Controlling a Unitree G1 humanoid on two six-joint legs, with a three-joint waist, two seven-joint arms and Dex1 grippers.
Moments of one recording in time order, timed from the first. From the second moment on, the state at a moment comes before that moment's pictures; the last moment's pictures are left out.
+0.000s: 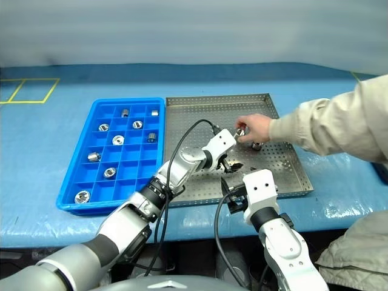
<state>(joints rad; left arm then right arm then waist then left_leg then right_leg) -0.79 -0.10 -0.41 0.62 0.04 0.43 -0.54 0.34 -0.25 0.14 -0.94 0.08 0.77 0.11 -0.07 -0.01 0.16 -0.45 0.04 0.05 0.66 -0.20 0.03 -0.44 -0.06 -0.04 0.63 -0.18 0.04</state>
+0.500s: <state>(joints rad) -0.77 -0.10 -0.41 0.59 0.04 0.43 -0.55 0.32 -0.26 0.14 -0.92 0.08 0.77 0.13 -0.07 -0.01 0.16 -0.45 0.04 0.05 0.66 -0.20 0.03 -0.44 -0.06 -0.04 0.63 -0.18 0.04</state>
